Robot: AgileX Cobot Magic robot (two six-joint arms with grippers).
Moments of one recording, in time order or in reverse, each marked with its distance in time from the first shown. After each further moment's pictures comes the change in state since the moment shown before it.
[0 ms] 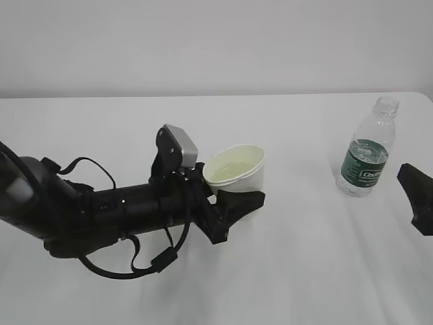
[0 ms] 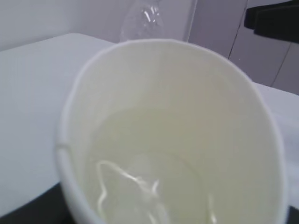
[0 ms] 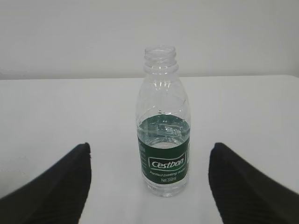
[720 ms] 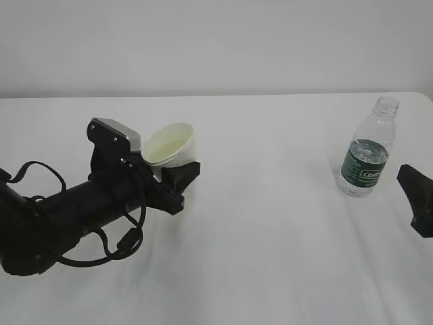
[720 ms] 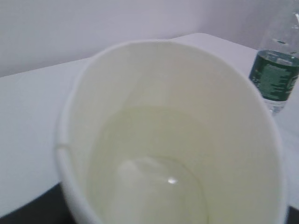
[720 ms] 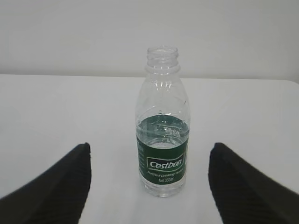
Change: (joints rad) left arm 0.068 -0.093 0.174 -0.414 0.000 0.209; right arm 0.000 0.000 0.000 0.000 0.000 -0.032
